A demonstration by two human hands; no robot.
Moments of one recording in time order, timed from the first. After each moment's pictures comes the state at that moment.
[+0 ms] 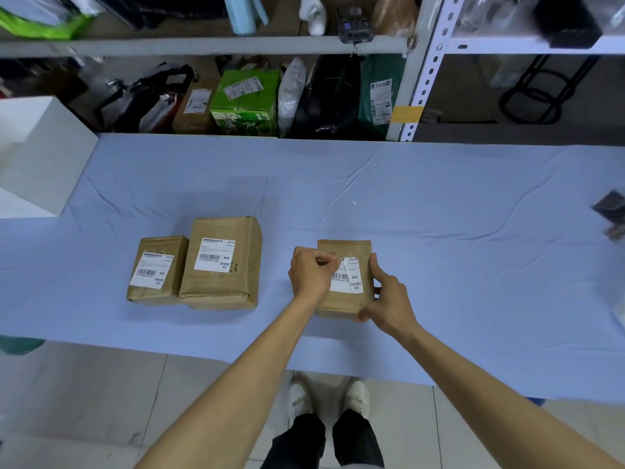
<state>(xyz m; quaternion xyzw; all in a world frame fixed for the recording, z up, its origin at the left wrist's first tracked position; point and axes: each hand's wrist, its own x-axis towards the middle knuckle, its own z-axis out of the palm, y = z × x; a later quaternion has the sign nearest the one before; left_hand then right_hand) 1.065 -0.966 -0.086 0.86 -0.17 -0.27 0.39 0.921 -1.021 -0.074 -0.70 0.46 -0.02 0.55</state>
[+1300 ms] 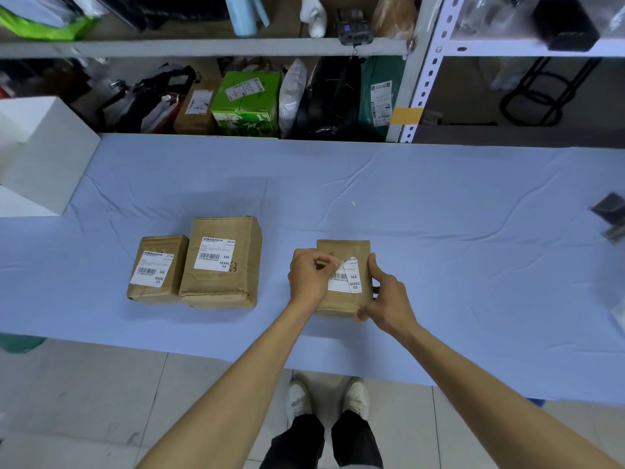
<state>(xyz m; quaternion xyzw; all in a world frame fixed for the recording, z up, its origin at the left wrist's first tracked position) 1.060 -0.954 -0.081 0.83 -0.20 -0.27 0.44 0.919 -1.023 -0.073 -0.71 0.45 -0.02 0.55</state>
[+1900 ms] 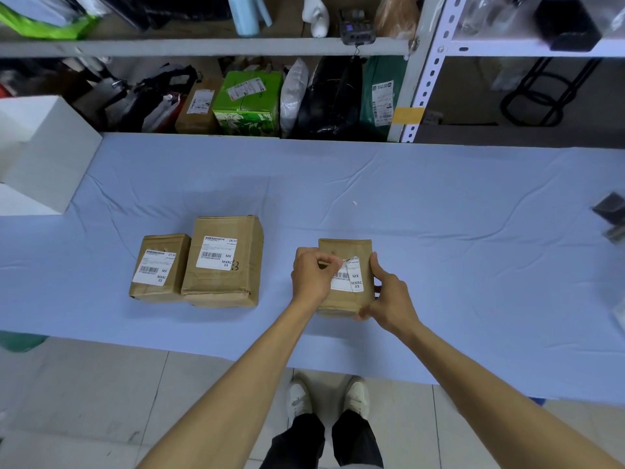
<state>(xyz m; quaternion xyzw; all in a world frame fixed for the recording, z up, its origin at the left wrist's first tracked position) 1.060 -0.956 -0.078 0.84 -0.19 -0.29 0.42 0.920 -1.024 -0.073 -0.71 0.44 -0.01 0.54</state>
